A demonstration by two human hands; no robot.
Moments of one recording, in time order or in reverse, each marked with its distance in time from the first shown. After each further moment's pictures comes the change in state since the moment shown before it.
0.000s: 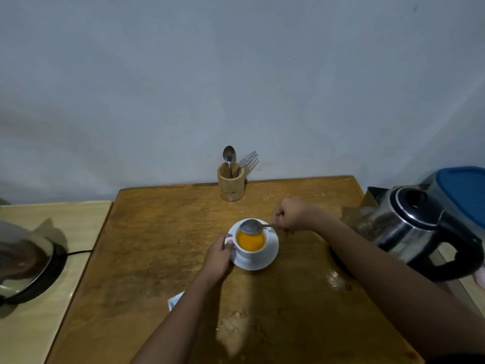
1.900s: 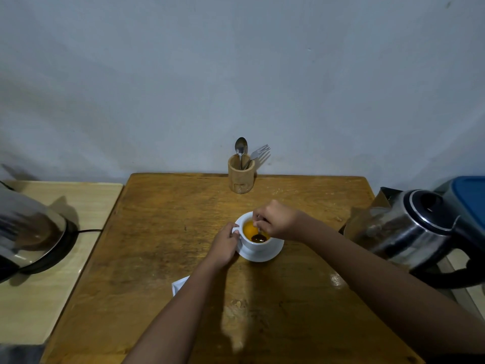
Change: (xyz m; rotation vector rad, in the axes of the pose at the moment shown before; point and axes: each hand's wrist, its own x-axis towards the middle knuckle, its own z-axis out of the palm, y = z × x) left_hand 0.003 0.004 -0.001 0.104 0.007 -0.013; right_hand -0.004 -0.030 0.034 -0.327 0.041 -0.415
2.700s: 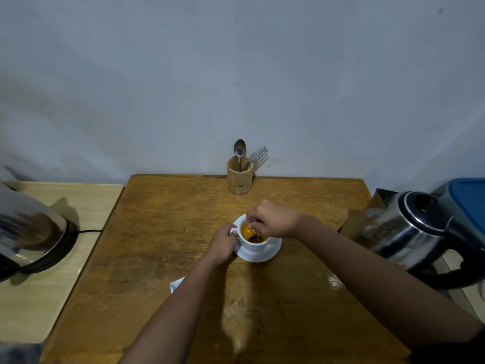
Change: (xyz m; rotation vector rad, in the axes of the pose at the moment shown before) left_hand 0.000 0.008 -0.002 0.005 -0.023 -0.047; right_hand 0.004 -0.001 -0.005 0.000 -0.059 -0.090
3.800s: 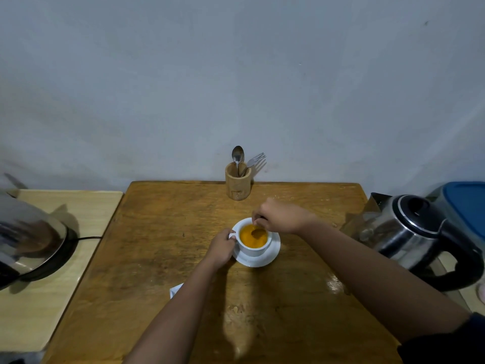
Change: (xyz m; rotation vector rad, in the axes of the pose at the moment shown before) left_hand 0.000 0.006 0.000 0.032 0.011 -0.062; right_hand -0.001 0.013 -0.011 -0.047 0.035 0.096
